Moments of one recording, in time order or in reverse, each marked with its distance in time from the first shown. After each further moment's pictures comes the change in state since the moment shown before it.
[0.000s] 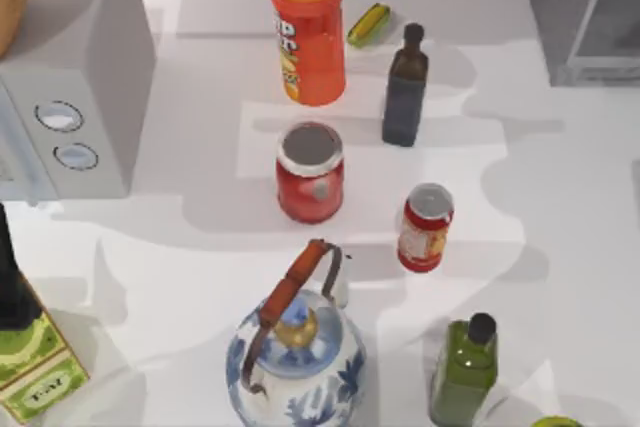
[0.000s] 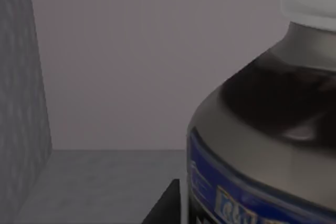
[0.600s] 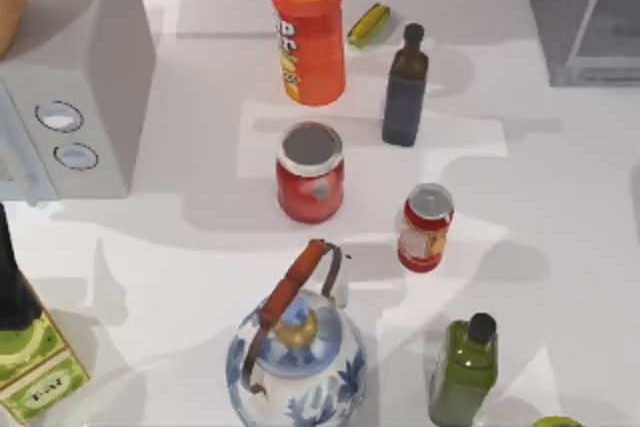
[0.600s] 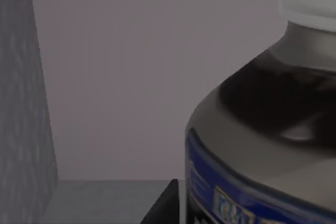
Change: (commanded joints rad) left arm 0.000 0.000 0.000 0.000 0.000 0.000; right arm -0.002 -0.104 0.037 -0.144 -0.002 0.002
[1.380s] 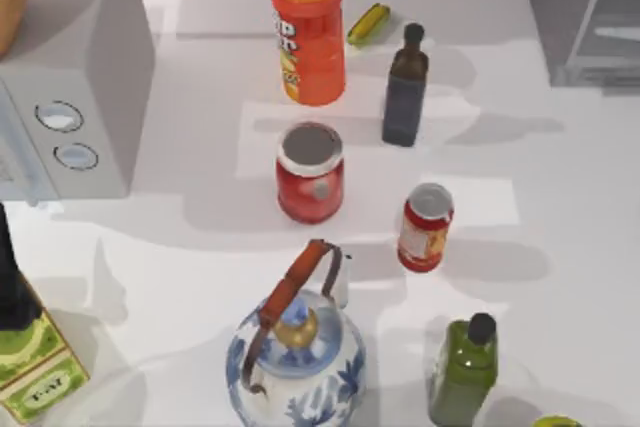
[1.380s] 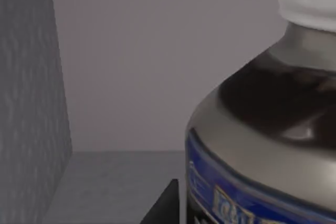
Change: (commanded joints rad) left arm 0.000 0.000 0.000 0.000 0.000 0.000; right arm -0.042 -0.226 -0.297 0.063 -0.038 0.003
